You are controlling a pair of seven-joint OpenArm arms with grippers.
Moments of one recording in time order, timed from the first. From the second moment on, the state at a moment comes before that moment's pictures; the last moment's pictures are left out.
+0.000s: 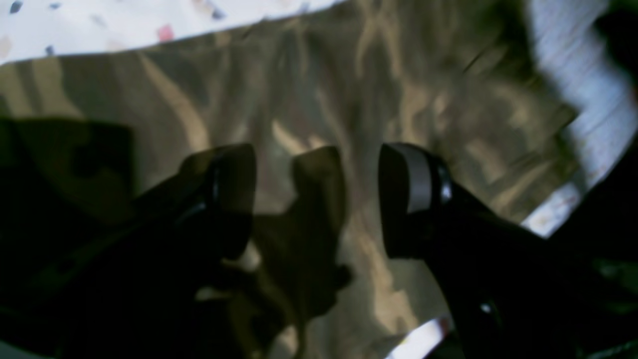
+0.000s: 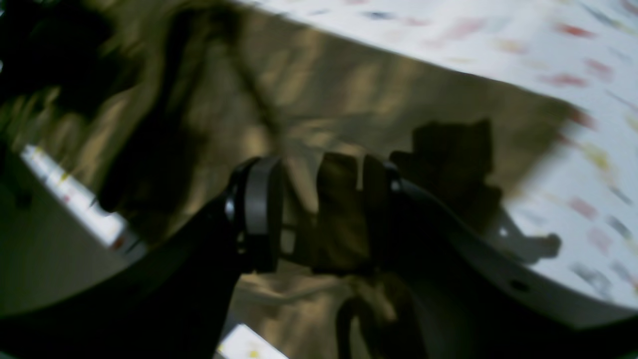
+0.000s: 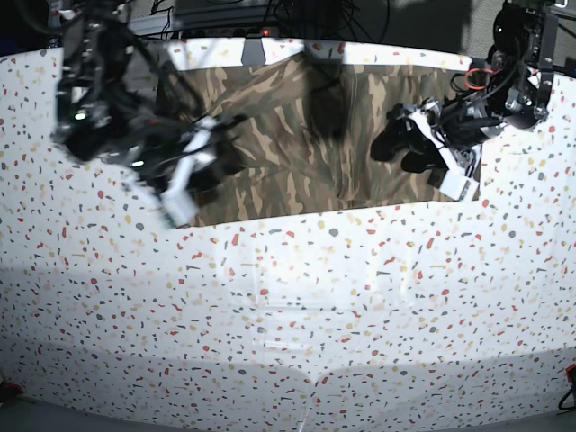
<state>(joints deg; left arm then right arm) 13.2 -20.6 2.3 95.5 -45.7 -25.9 42.9 -8.3 16.2 7.7 113.8 36.6 29.0 -67.4</state>
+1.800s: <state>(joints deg) 13.2 -20.7 2.3 95.5 -38.4 -22.8 40.6 -0.6 23.4 11.3 79.5 52.0 27.4 -75.7</state>
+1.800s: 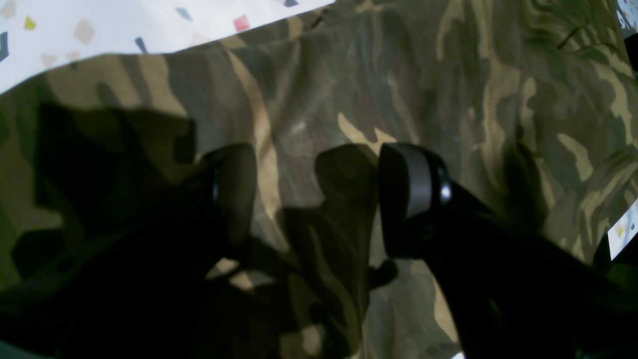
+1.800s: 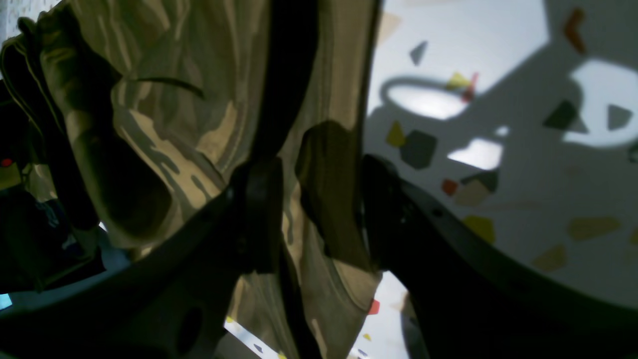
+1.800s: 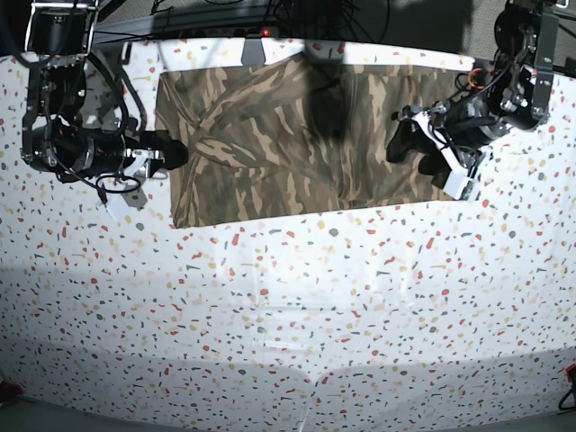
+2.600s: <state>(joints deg) 13.2 -20.7 2.3 95.5 -38.4 -22.8 40.6 -0.7 18.4 11.3 79.4 55.3 27.5 -76.1</state>
